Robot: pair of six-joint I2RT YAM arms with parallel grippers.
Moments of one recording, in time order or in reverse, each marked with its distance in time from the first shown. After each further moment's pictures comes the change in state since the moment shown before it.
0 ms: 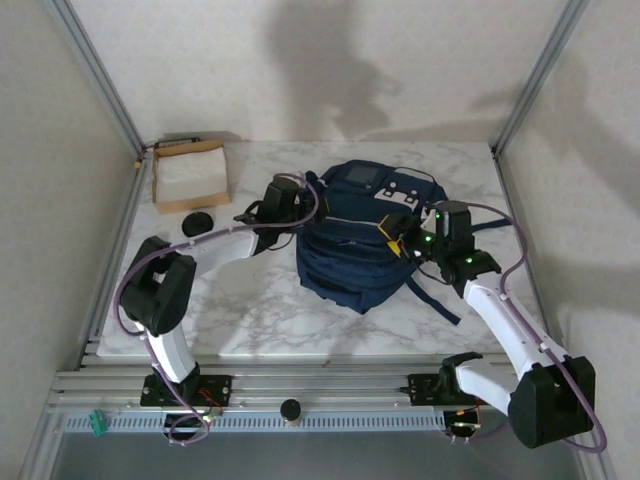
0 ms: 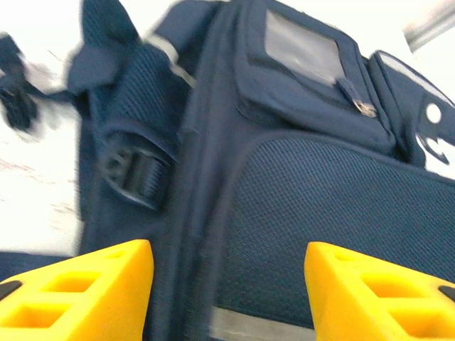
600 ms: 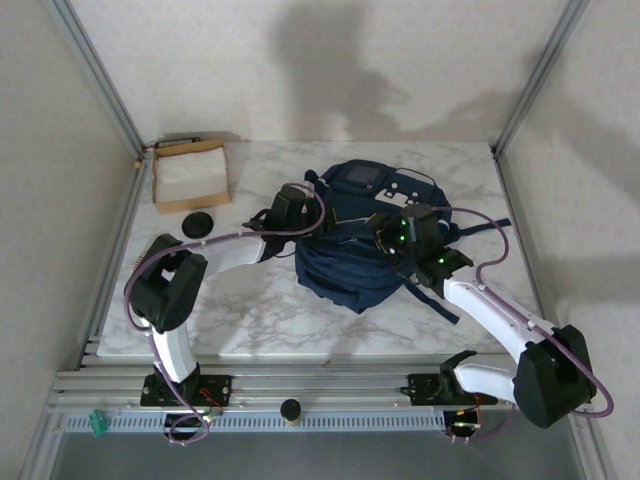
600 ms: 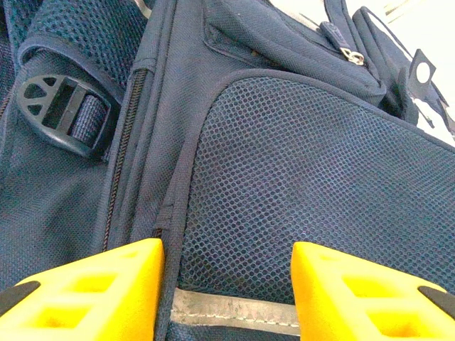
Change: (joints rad) left arm -0.042 0.035 -0.036 0.066 0.045 -0.069; right arm 0.199 0.114 -0.001 0.119 0.370 0.166
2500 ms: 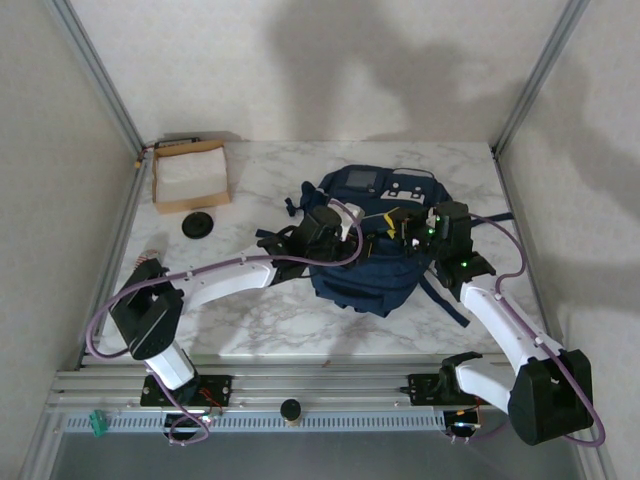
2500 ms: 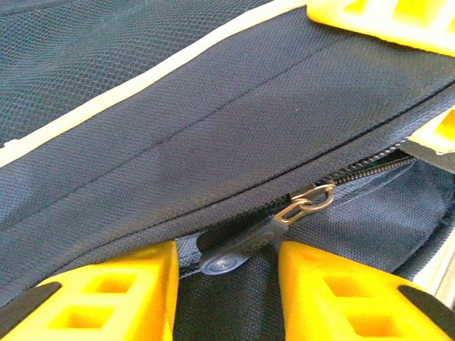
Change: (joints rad) left arm -0.284 -0.157 0.062 -0.204 -0.041 0.298; right arm -0.216 -0.099 -0.064 0.142 -0.315 0.258
